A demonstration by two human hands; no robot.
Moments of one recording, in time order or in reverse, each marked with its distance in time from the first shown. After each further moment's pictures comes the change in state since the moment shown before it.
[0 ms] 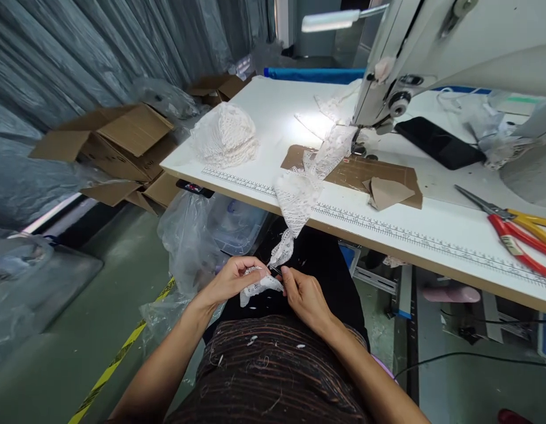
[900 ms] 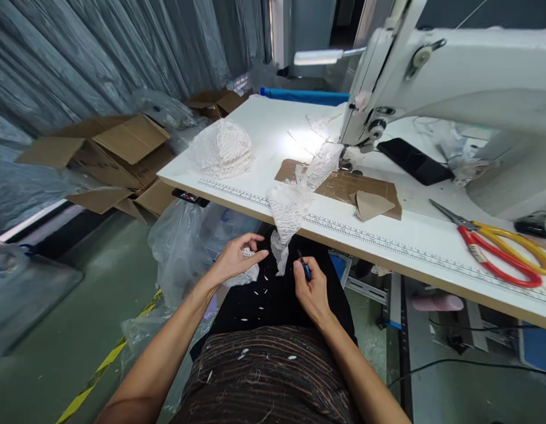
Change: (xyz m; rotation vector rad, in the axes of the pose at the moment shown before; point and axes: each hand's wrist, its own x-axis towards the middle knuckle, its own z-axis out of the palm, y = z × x) left_hand 0.053 0.004 -0.018 0.471 0.233 0.288; right_hand 0.017 0.019 -0.011 0.062 0.454 -0.084
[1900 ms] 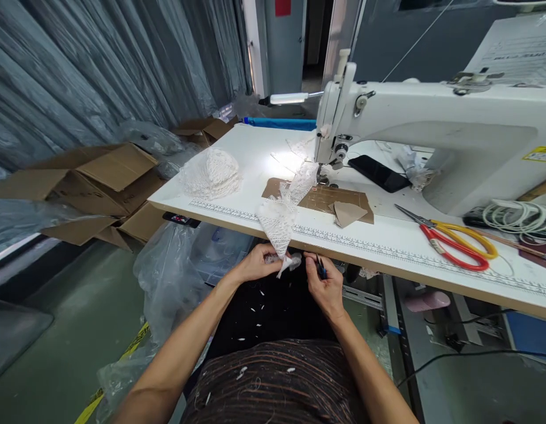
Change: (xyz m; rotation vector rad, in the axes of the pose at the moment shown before) left_hand 0.042 0.028 0.042 -0.093 -0.259 0.263; right_hand 0.021 0.001 -0.030 0.018 0.281 -0.159
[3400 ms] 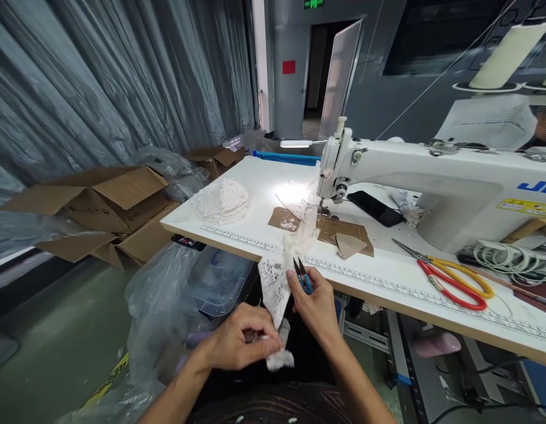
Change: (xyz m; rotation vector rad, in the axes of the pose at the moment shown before) left_hand -0.073 0.063 -0.017 -0.141 -0.115 0.078; right_hand 0.025 -0.072 0.017 0.141 -0.174 0.221
